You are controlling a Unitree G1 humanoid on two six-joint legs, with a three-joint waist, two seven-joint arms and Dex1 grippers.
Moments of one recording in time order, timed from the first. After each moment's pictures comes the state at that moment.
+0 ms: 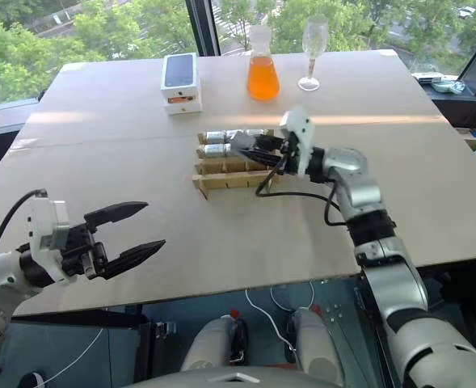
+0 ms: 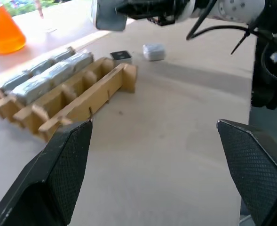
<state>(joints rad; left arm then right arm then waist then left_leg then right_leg) 0.28 0.78 0.50 -0.50 -0.71 0.34 -1.02 -0.90 -0.22 0.12 0.57 0.32 0.06 1.13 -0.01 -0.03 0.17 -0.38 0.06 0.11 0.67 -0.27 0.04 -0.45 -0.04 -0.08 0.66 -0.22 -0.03</state>
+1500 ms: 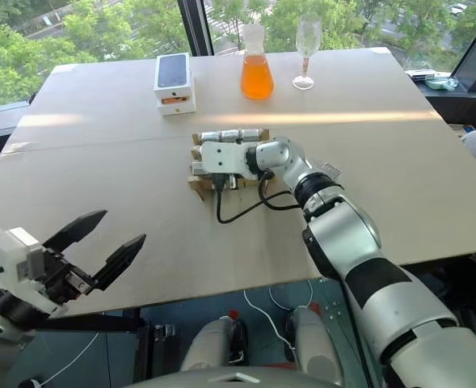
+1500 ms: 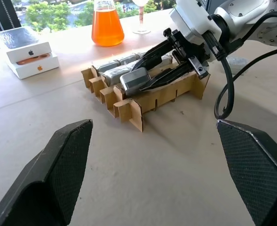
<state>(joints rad) 0.57 0.54 0.61 -0.83 -0.71 0.34 -0.62 -1.33 0.00 0.27 1.38 -0.39 -0.61 0.83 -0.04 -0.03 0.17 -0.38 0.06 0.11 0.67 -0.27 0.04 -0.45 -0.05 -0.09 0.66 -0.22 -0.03</state>
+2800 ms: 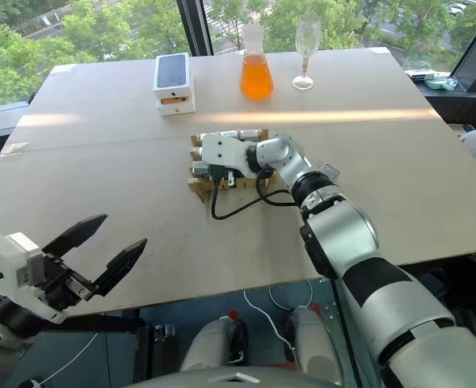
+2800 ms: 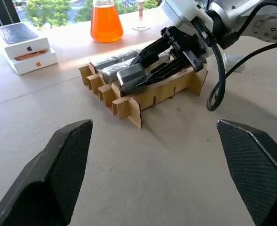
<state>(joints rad) 0.62 0.53 0.62 -0.87 -0.72 0.34 -0.60 -1.33 0.02 0.16 1.39 -0.36 -0.49 0.93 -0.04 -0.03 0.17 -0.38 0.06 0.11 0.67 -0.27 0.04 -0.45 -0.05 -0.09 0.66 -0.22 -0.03</state>
